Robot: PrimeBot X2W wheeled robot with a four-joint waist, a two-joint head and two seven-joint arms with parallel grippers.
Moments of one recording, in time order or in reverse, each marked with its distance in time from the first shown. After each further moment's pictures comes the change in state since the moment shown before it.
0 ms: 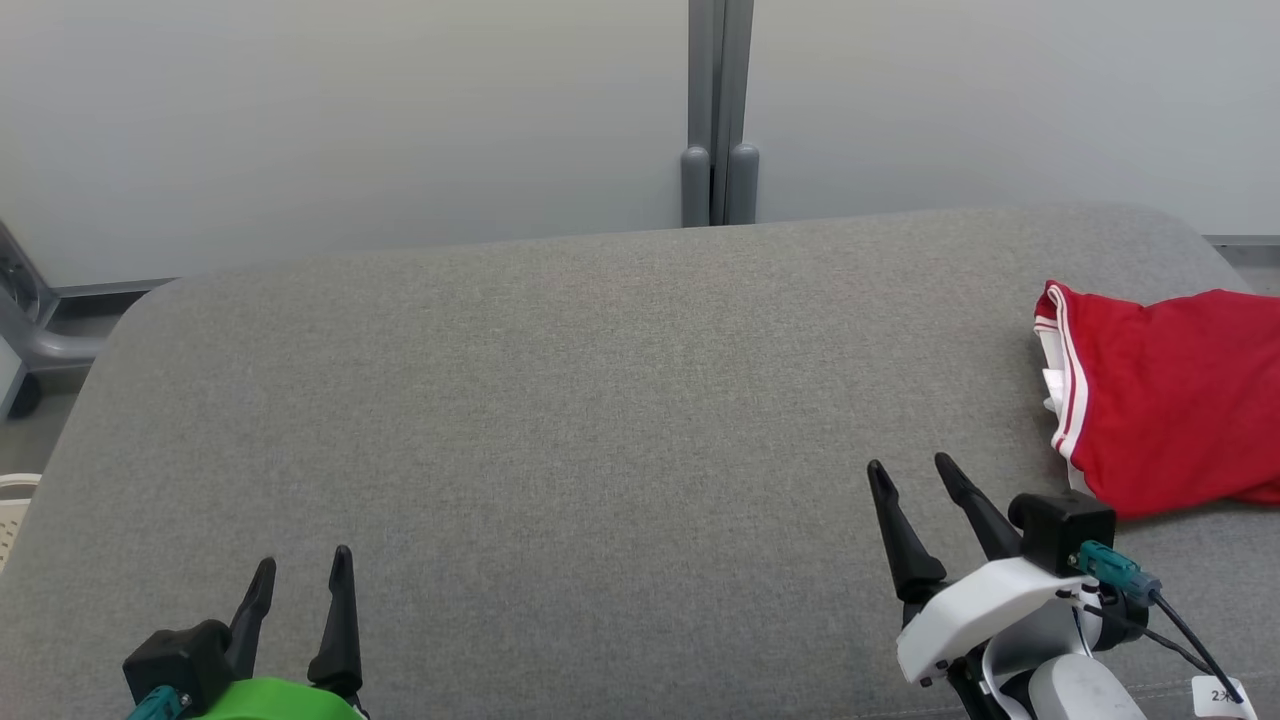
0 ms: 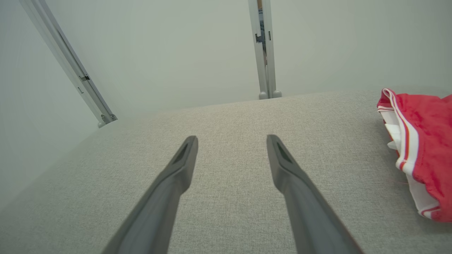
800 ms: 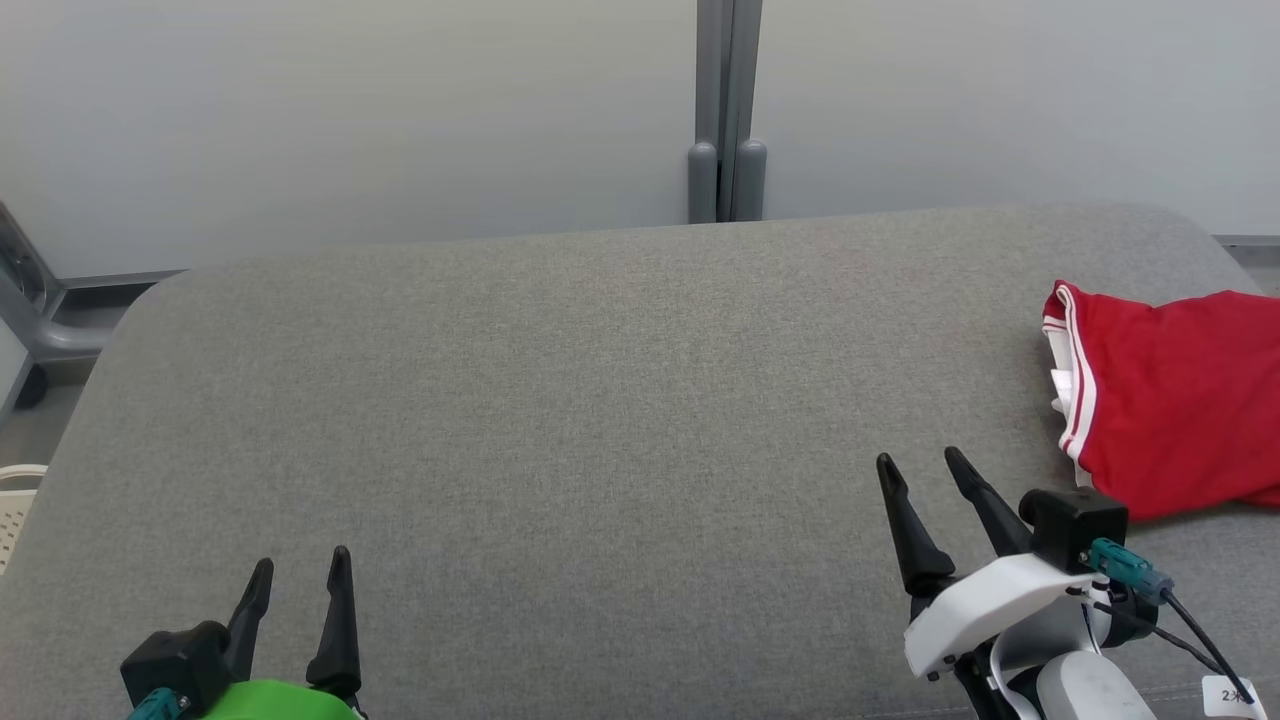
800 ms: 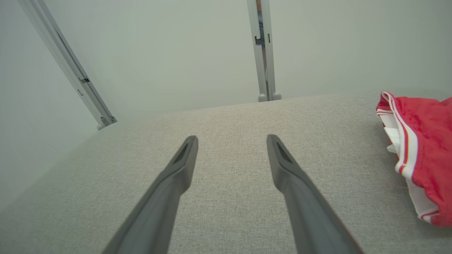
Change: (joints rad) left arm 0.014 0.018 -0.012 -0.035 0.003 0.023 0.016; right arm 0.004 0.000 -0.013 -0.016 -0.001 0.000 0.000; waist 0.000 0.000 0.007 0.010
